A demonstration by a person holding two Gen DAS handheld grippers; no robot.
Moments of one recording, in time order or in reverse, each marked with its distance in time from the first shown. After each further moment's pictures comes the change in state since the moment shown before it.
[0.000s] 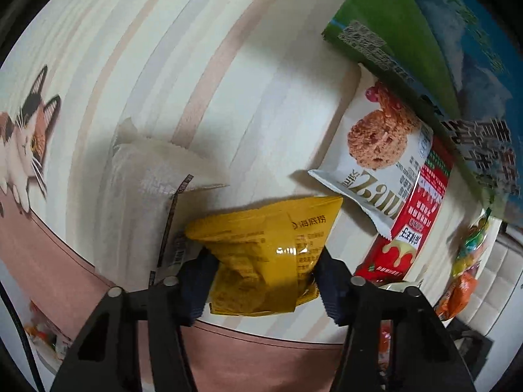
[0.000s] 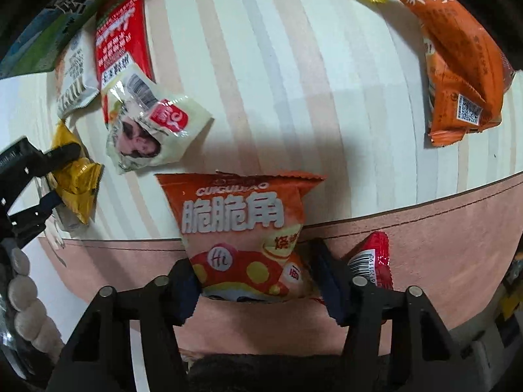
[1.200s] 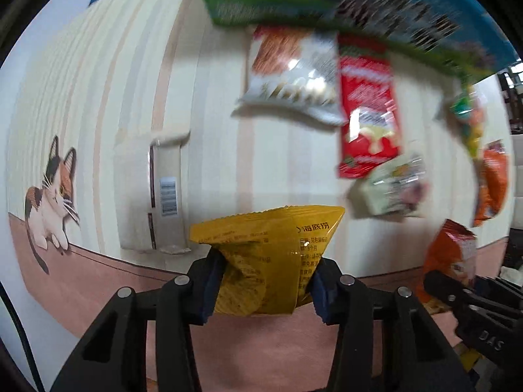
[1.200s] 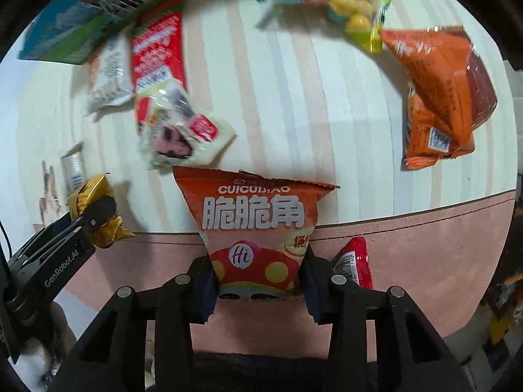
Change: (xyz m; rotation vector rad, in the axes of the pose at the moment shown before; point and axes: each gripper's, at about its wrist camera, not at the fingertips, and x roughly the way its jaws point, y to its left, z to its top) left arm -0.032 -0.032 -0.094 0.404 -0.112 0.138; right arm -0.055 0.013 -0.020 -0.095 -0.100 -0.026
